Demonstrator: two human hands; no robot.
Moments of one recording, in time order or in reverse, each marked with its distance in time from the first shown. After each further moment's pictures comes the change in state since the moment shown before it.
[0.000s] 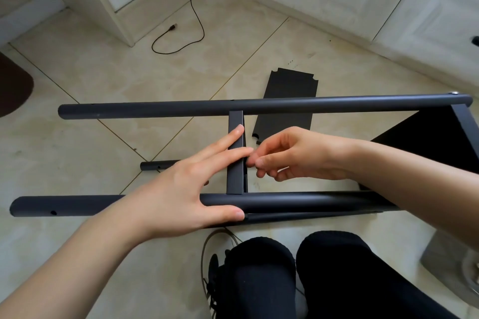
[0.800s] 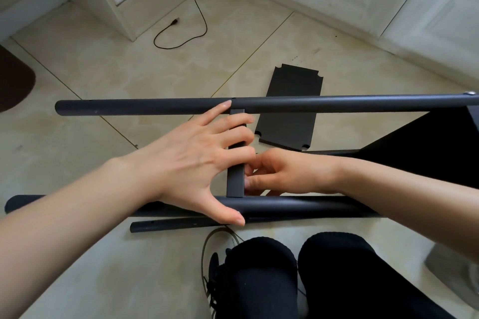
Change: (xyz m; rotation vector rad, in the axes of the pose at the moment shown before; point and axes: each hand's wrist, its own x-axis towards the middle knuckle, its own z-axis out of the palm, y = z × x) left_hand 0.043 0.000 -0.023 0.765 -0.035 0.374; right_hand 0.001 -0.001 0.031 -0.365 -0.107 -0.107
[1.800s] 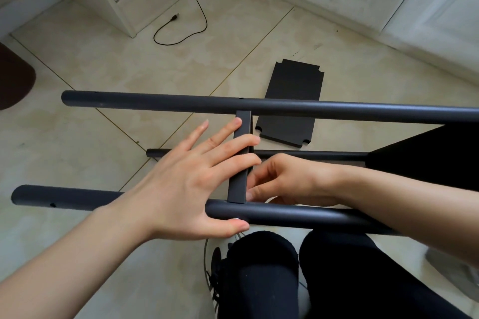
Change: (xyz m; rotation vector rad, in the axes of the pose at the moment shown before) left_hand -0.032 0.034 0.011 -0.213 0.038 -0.206; right_hand 0.000 0.018 0.019 0.359 -0.021 0.086
